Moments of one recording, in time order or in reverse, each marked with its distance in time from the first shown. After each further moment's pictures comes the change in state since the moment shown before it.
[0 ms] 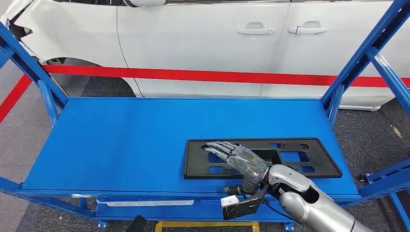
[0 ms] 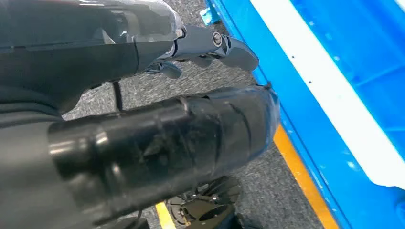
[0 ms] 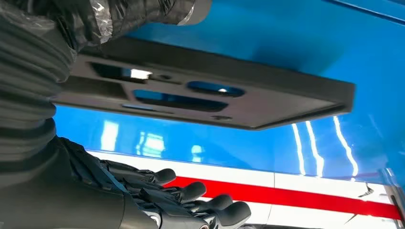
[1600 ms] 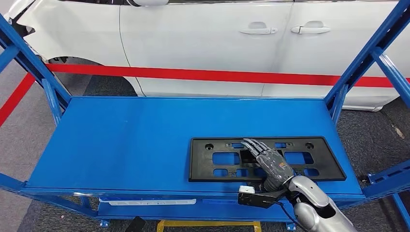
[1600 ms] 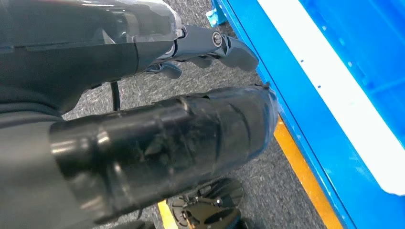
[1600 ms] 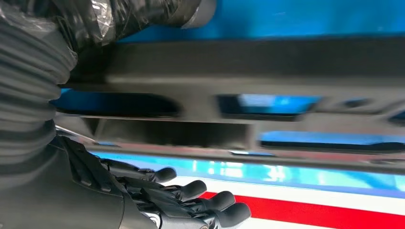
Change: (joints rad) left arm 0.008 0.005 0.000 0.000 0.010 0.000 -0.004; right arm 0.222 0.002 -0.309 0.097 0.208 -0.116 0.064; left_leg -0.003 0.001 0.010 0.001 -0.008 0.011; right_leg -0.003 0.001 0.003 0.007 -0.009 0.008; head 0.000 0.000
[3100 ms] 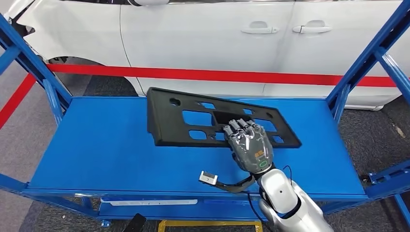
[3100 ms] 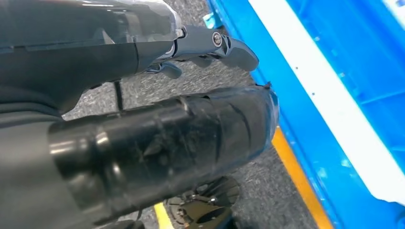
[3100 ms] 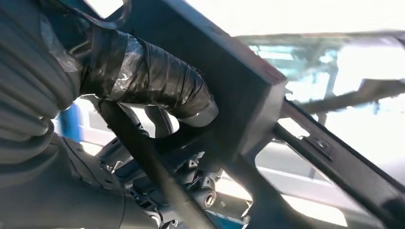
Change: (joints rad) left arm -0.015 0.002 -0.001 0.000 0.003 -0.006 0.012; right arm -0.100 0.258 0.086 -0.137 0.781 -0.376 0.269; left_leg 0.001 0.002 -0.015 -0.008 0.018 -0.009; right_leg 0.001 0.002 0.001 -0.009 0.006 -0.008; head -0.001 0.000
